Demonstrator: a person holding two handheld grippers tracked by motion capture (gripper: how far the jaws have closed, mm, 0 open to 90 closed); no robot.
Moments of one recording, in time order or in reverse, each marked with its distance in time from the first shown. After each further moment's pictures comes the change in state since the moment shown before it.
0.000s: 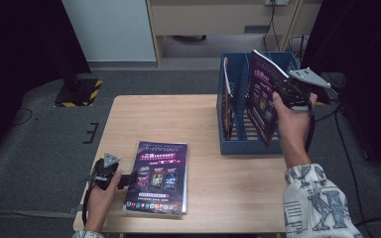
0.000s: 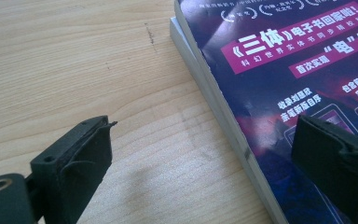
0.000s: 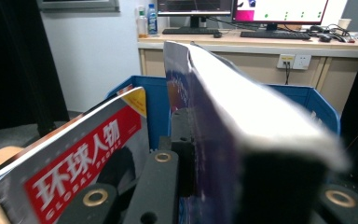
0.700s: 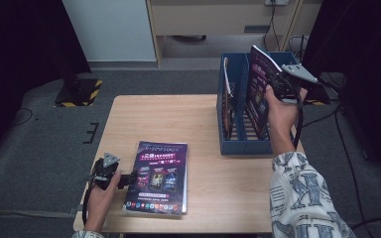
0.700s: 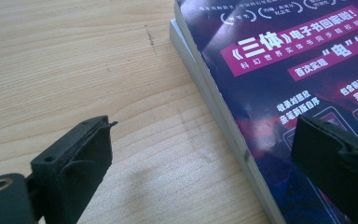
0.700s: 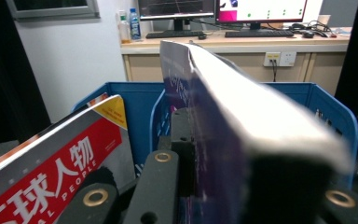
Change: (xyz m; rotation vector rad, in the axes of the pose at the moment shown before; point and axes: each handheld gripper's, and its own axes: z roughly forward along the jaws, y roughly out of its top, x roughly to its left) left arm 0.001 0.000 -0.001 -0.007 -0.002 -0.005; right arm -0.002 -0.009 0.042 -0.020 -0.067 0.048
